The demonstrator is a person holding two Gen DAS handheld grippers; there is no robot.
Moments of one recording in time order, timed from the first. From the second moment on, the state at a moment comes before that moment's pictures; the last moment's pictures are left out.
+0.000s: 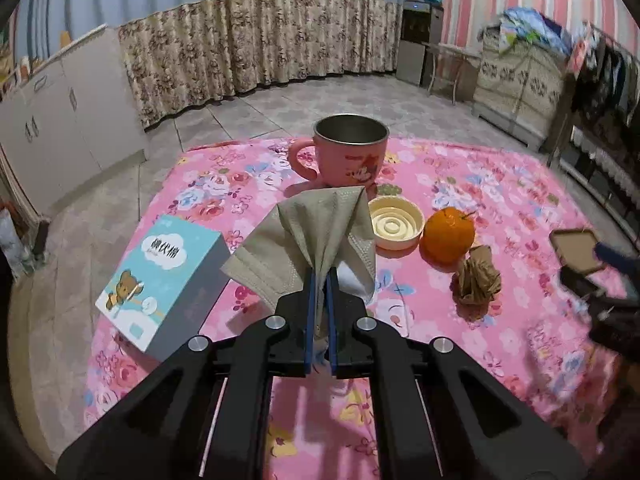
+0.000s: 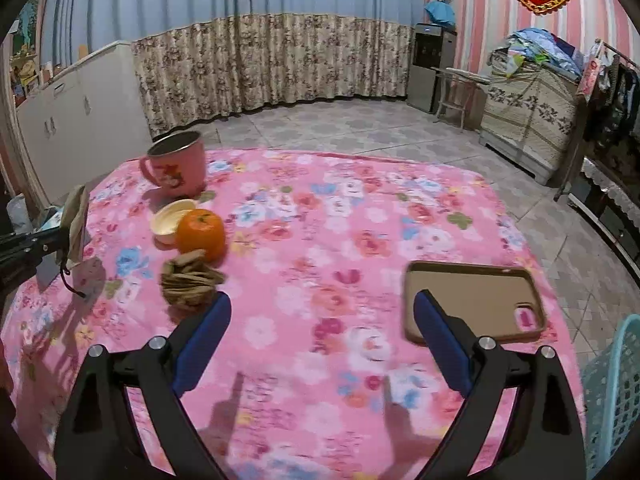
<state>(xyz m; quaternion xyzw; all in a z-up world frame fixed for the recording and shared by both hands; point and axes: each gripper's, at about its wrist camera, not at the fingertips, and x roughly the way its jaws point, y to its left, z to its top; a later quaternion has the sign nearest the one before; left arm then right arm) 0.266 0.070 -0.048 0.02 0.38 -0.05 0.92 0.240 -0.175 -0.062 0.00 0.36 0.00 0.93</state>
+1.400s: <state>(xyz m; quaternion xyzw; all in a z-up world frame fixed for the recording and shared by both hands) 0.254 0.066 -0.023 0.02 0.34 -0.02 0.94 0.226 -0.195 -0.038 0.02 0.35 0.02 0.94</state>
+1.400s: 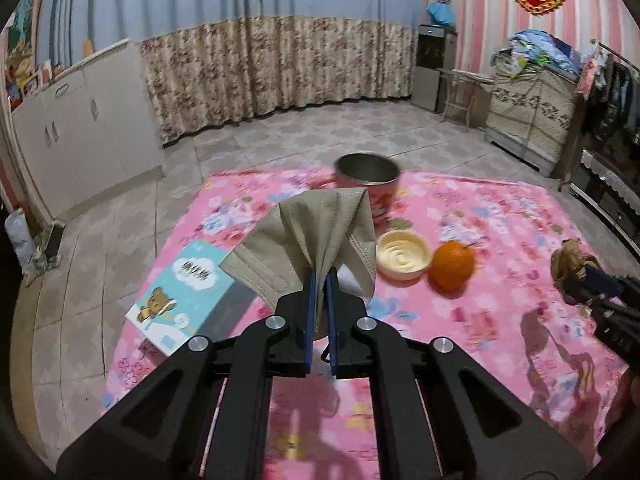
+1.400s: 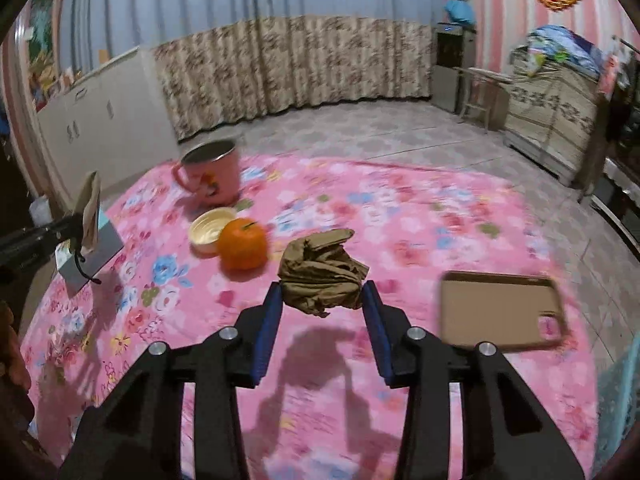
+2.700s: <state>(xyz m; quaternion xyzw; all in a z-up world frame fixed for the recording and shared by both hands) 0.139 -0.272 0.002 0.11 0.30 -0.29 0.90 0.021 -0.471 -0.002 0.07 0.30 -0.22 0.93</state>
